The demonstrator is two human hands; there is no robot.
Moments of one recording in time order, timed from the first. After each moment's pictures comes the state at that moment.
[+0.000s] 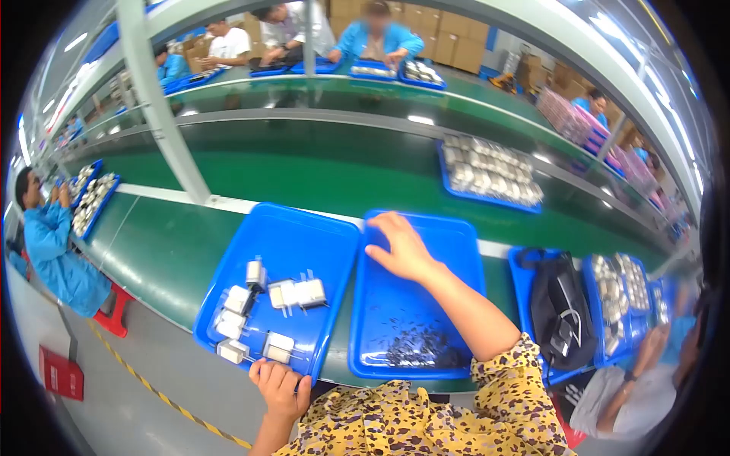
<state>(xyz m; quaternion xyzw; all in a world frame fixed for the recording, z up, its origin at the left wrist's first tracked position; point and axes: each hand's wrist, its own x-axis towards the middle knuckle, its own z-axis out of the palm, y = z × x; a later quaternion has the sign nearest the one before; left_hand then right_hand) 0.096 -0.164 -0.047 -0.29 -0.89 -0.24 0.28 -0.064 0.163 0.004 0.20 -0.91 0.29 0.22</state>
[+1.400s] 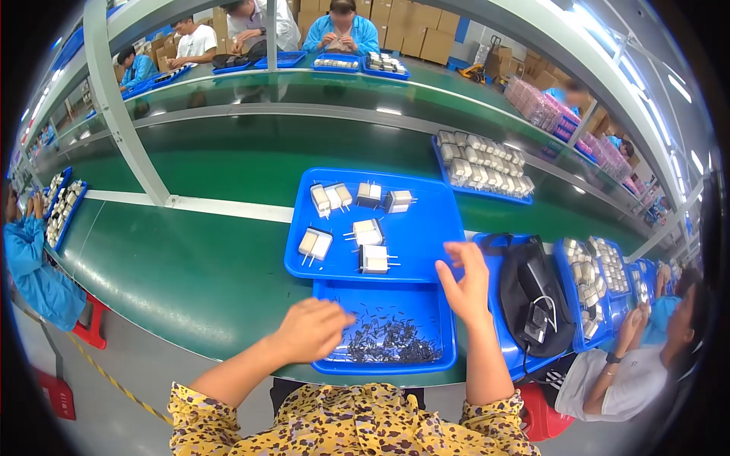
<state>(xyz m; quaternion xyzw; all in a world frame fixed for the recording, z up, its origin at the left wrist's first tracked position) -0.004 -0.050 -0.014 -0.61 -0.73 -0.29 0.09 0.088 0.244 0.027 -0.04 -0.90 0.27 0.35</state>
